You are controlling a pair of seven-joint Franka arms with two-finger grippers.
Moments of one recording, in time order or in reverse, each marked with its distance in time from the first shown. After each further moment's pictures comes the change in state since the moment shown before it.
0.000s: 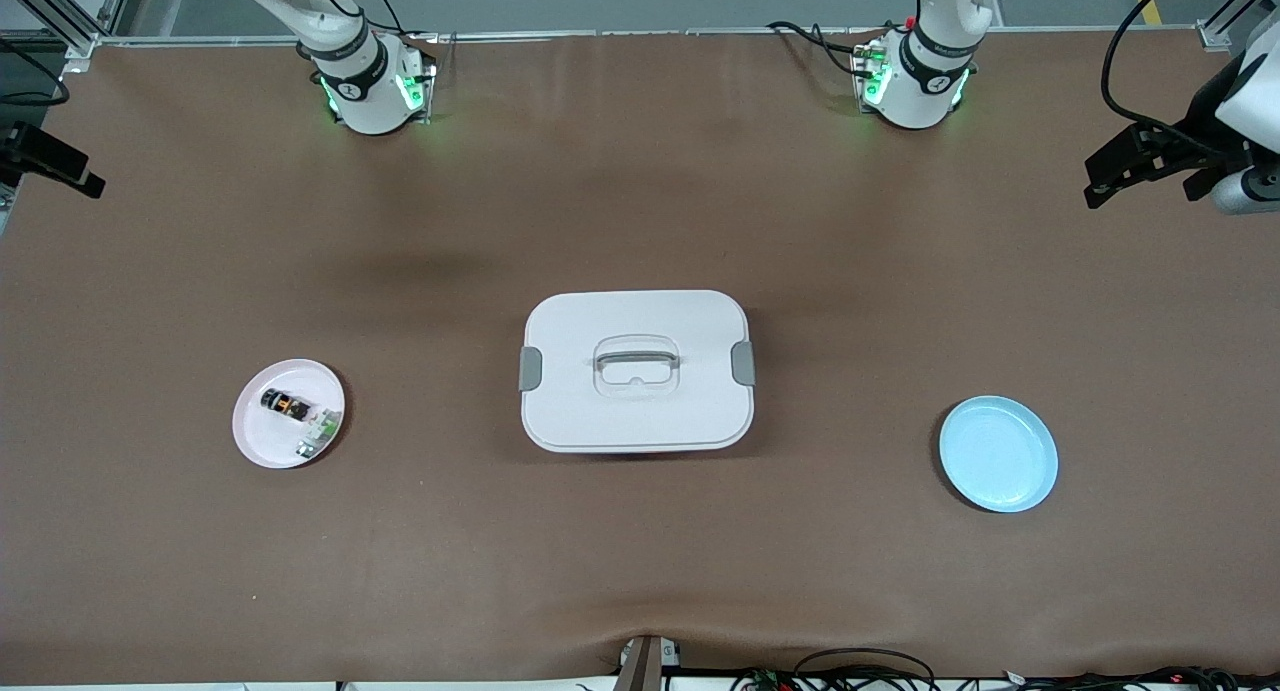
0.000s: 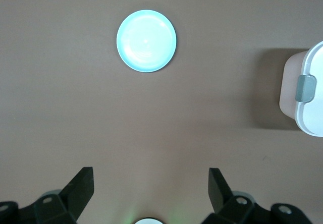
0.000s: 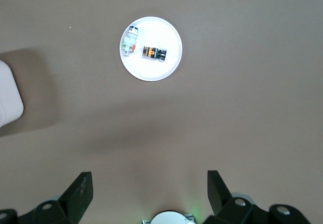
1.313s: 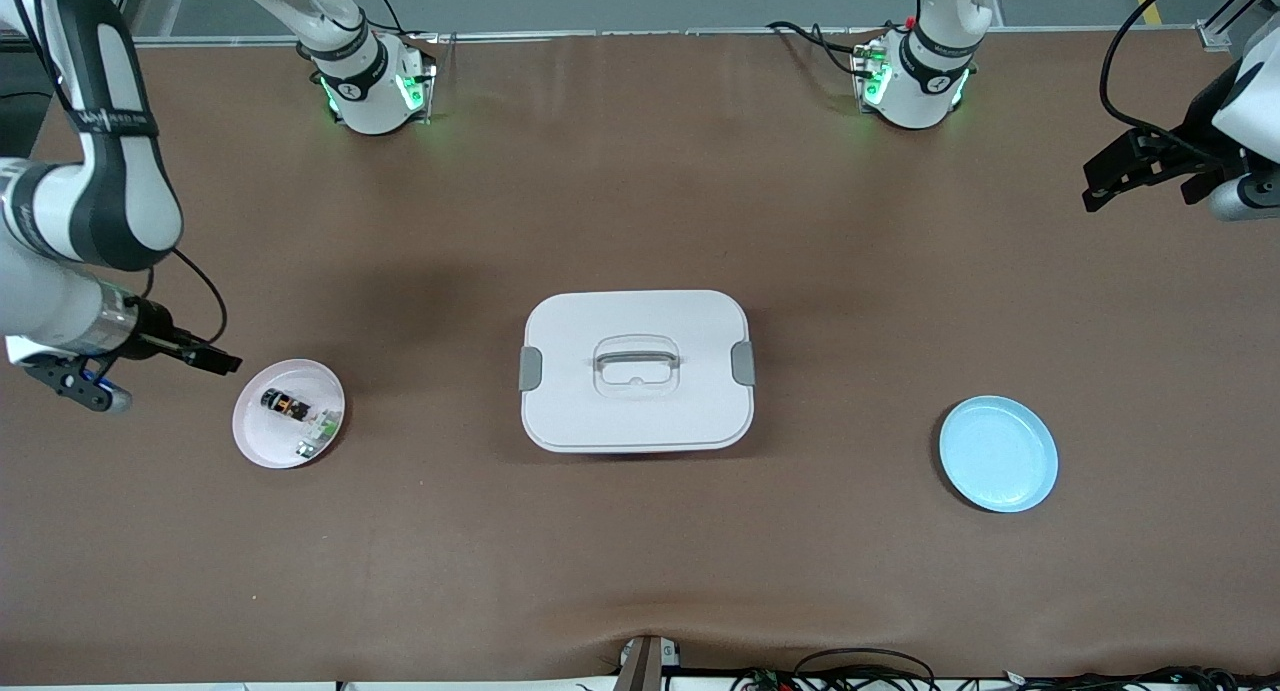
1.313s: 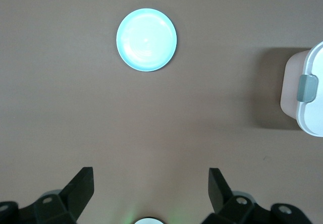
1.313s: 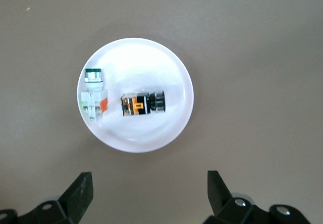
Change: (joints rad) left arm 0.000 0.007 0.001 0.000 0.000 0.000 0.000; right arm 0.007 0.388 0.008 -0.255 0.002 0.629 0.279
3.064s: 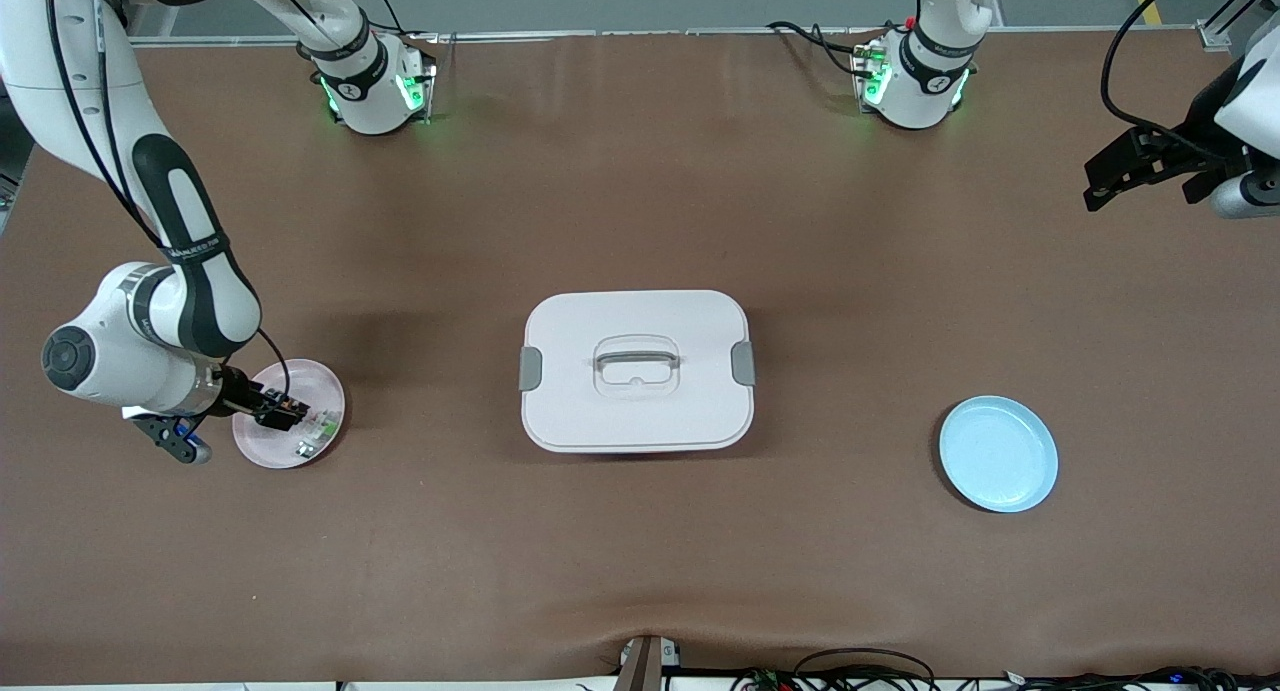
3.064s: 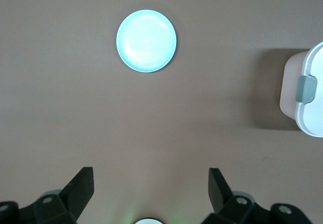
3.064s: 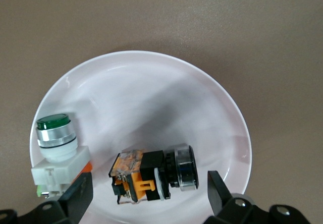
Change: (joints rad) left arm -0.001 0.000 0.000 0.004 0.000 0.000 0.000; right arm 0.000 0.305 -0.002 0.059 0.093 0.243 0.023
